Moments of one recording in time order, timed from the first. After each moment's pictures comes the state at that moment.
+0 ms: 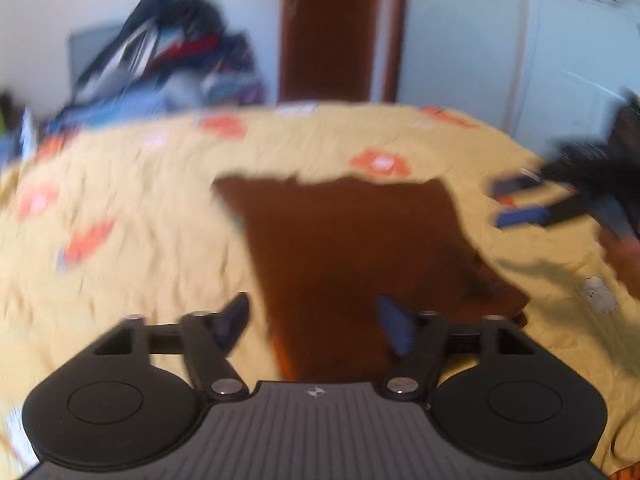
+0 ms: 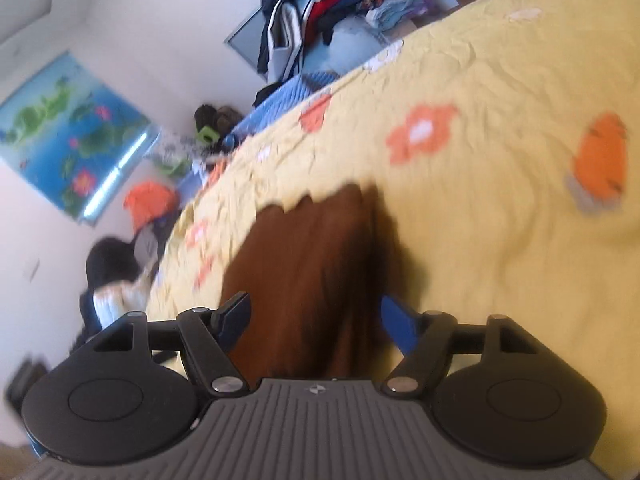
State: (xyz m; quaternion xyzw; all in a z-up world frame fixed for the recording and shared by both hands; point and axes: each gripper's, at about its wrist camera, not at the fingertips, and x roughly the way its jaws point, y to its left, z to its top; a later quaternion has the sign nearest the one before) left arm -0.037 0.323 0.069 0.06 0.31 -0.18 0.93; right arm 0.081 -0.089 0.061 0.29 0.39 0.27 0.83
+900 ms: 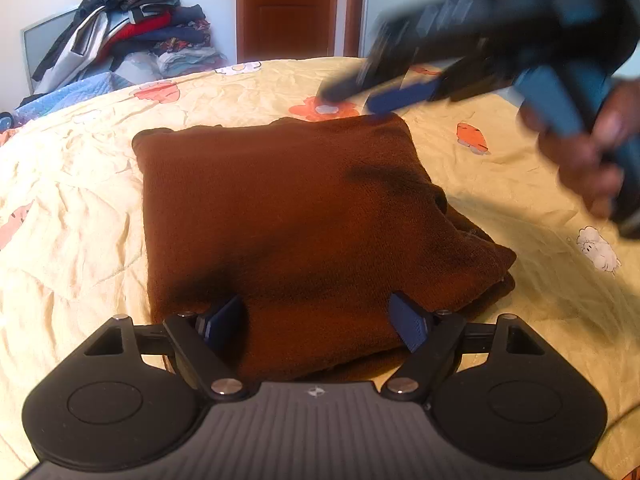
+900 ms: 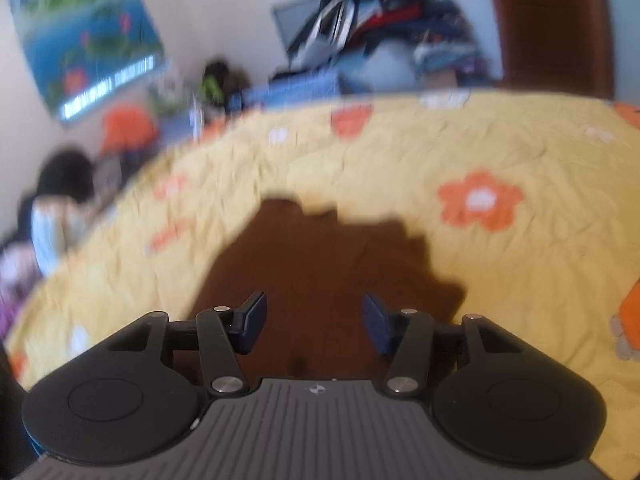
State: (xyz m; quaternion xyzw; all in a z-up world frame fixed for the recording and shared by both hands) left arm -0.015 0.271 0.018 0.09 0.36 -0.22 0.90; right arm 0.099 0.009 0.068 0.06 0.38 0.26 0.88
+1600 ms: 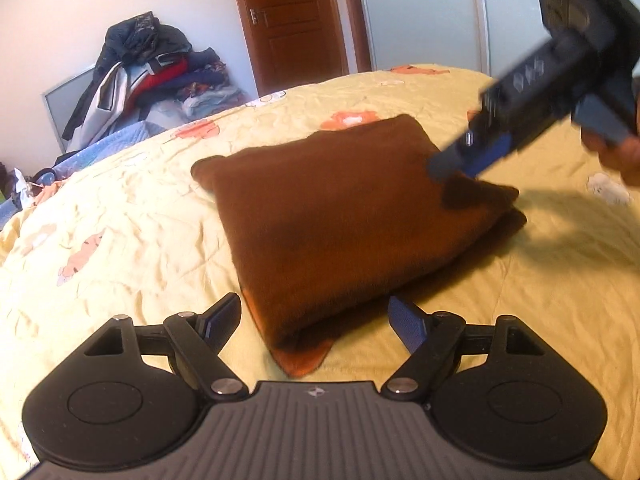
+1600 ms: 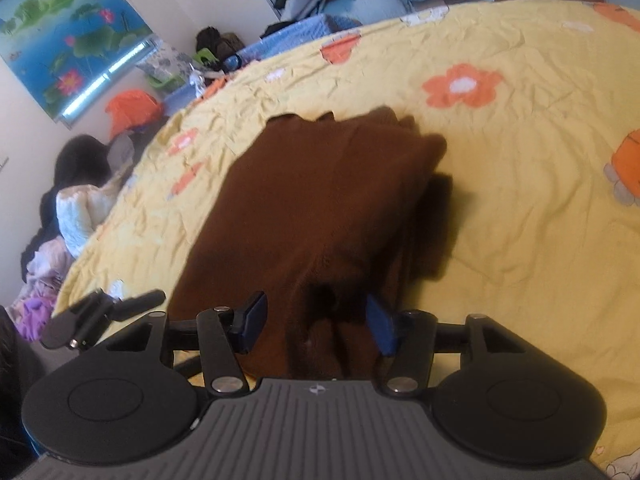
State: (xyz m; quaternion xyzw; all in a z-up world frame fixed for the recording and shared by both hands) left arm -0.072 0.302 0.026 0.17 0.30 -0.18 0.92; right arm 0.043 -0.027 0.051 0.14 0.44 0.28 0.84
